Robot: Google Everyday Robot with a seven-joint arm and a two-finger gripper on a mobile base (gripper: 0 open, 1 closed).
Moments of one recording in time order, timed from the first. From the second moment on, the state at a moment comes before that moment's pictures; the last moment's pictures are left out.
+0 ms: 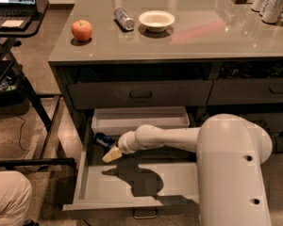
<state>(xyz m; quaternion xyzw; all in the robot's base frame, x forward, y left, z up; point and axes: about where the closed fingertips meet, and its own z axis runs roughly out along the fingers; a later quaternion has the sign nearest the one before) 0.659 0.121 0.405 -0.47 0.79 0.24 0.32</state>
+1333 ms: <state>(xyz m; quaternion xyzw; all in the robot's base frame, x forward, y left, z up) 0.683 0.157 0.383 -0.46 0.79 0.25 0.31</state>
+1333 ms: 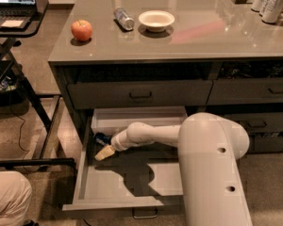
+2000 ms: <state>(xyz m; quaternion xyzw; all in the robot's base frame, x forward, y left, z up) 0.689 0.159 0.381 -0.43 0.81 0.26 0.31</state>
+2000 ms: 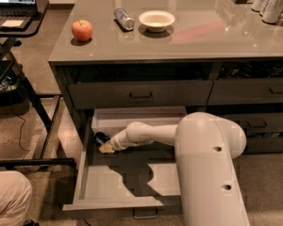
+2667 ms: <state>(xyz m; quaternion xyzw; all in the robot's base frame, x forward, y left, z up) 0.678 0.133 0.390 -0.42 0.82 0.24 0.30</state>
